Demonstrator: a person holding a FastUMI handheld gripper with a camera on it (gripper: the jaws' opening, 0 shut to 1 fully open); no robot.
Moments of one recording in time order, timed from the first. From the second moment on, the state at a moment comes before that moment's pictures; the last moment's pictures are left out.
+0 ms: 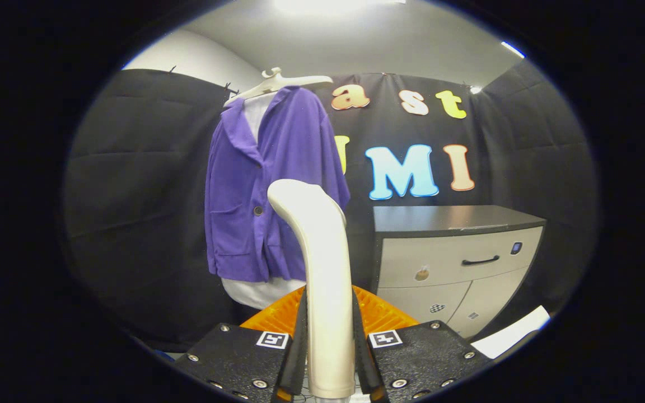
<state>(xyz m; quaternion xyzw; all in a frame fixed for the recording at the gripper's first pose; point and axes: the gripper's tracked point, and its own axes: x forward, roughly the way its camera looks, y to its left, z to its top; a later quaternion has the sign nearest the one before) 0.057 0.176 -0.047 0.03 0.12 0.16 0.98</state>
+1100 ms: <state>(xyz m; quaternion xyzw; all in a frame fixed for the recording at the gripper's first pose) 0.015 0.020 0.017 0.05 0.04 0.06 1.00</state>
